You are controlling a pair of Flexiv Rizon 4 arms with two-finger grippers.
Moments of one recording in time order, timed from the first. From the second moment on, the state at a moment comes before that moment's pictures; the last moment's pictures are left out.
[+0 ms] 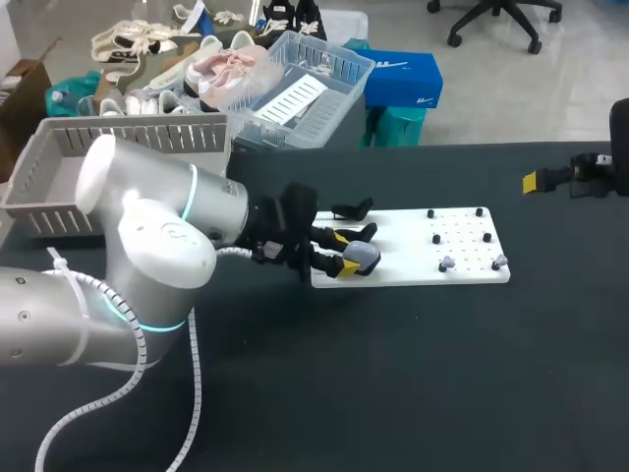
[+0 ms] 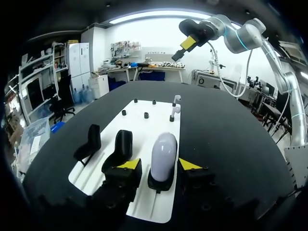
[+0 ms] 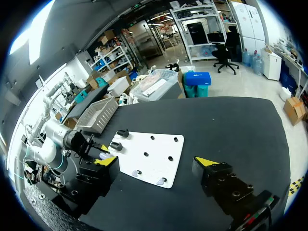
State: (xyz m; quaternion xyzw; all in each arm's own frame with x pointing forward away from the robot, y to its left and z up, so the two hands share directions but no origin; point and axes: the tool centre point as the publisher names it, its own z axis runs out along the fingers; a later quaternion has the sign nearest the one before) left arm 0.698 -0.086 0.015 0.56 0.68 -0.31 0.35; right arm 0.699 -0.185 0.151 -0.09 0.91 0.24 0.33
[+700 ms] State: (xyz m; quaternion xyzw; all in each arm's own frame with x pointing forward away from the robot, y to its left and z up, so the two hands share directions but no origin) left arm 0.699 -0.087 0.016 0.55 0.69 -0.31 0.34; right arm 0.699 -0.185 0.151 -0.09 0.91 0.24 0.33
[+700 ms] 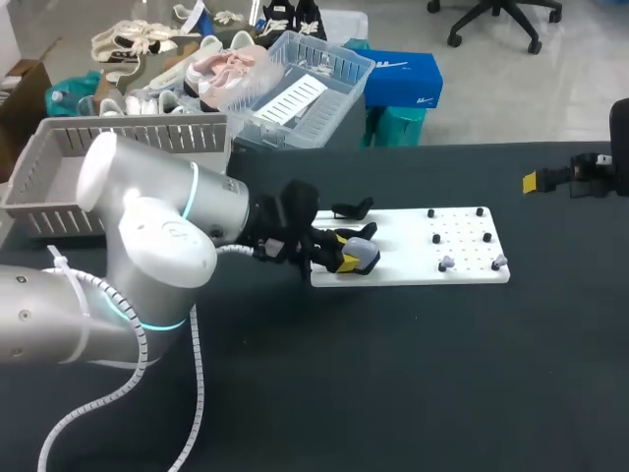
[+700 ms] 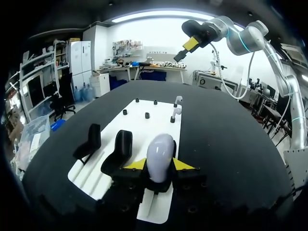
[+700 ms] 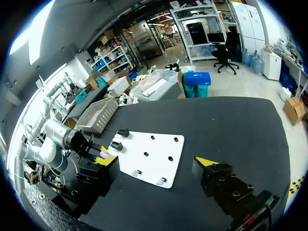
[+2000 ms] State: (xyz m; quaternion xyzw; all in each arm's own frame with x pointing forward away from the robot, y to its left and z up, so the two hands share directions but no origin) left arm 0.699 -0.087 0.043 0.54 0.69 -0.33 0.36; right arm 0.699 -0.185 0.151 -0.09 0.91 0.24 0.33
